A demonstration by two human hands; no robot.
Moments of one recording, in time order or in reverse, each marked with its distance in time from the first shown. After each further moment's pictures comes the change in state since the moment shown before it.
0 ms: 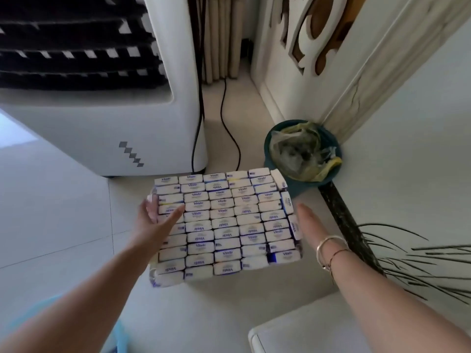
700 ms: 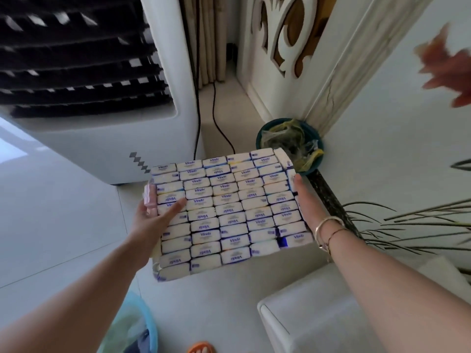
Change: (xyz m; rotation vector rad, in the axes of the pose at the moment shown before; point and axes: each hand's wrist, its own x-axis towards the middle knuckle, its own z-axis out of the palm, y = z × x) left_hand -0.047 0.034 -0.051 -0.236 -0.101 0.002; right_hand -0.077 -0.038 -0.024 0.264 -0.035 0.021
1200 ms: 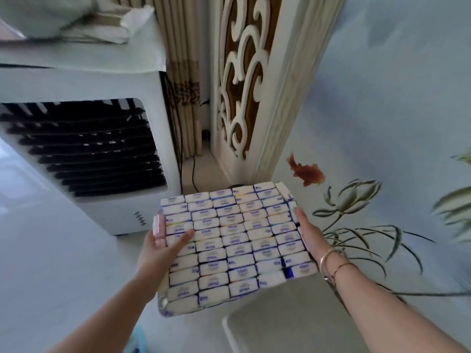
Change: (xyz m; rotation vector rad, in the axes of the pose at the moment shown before) left_hand -0.285 0.158 0.001 0.004 -0.073 0.069; right_hand -0.282 -0.107 -0.171 -0.039 0.120 -0.082
